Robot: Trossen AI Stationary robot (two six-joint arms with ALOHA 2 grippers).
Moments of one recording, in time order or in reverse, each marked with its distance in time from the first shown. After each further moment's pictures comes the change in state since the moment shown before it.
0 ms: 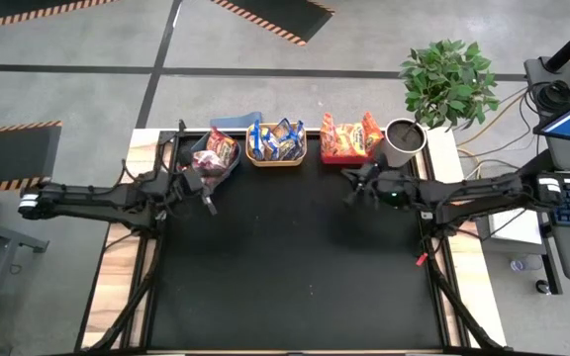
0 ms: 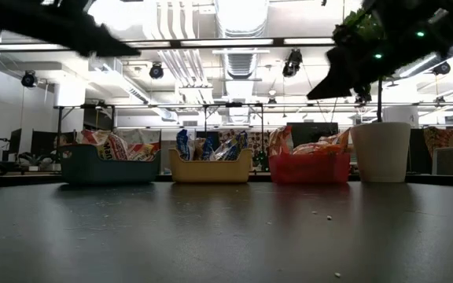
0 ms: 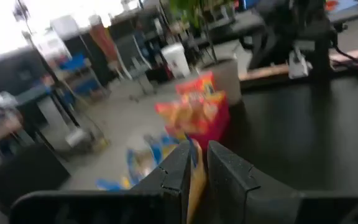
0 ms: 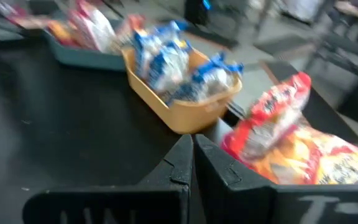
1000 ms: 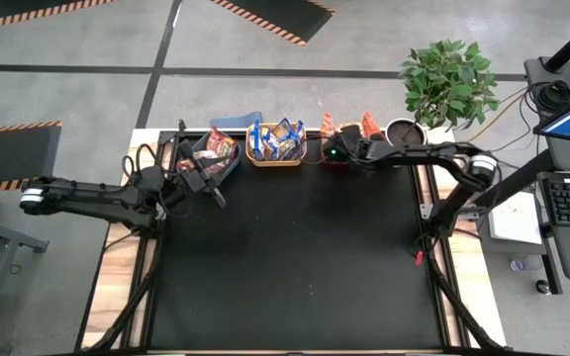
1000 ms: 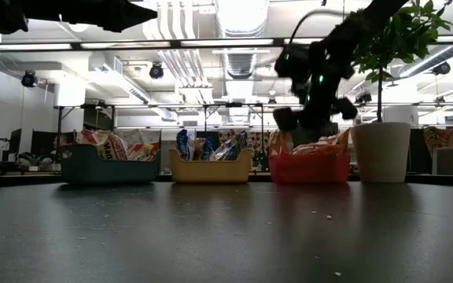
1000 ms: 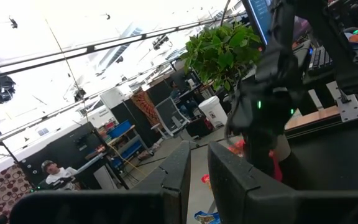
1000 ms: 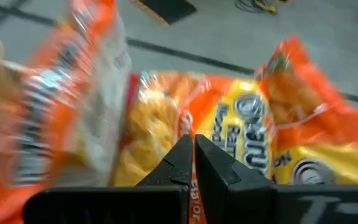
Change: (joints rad) left arm 0.000 0.159 0.031 0.436 -0.004 0.336; right arm -0.348 0.620 0.535 -0.526 0.285 0.578
